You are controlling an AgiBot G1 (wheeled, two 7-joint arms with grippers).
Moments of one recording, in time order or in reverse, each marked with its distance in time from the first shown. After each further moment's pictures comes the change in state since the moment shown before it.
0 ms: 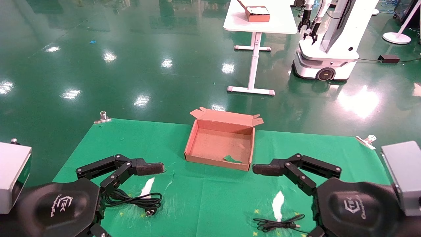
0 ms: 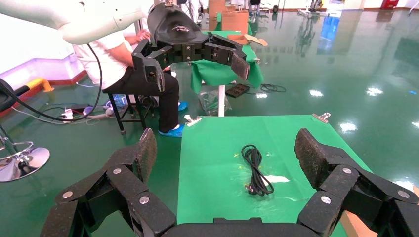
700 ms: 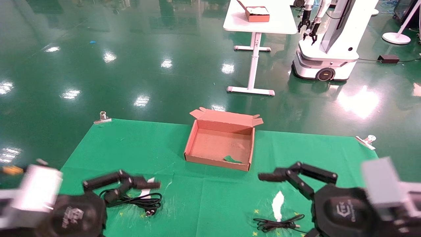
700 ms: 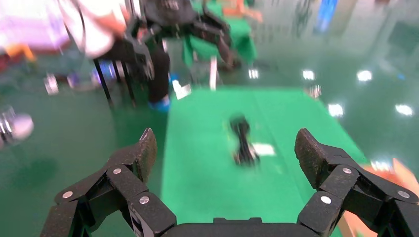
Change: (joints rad) left arm -0.115 0.016 0.100 0.081 0.250 0.044 0.076; right arm 0.061 -0.018 -0.064 -0.121 -0.164 -0.040 -0.112
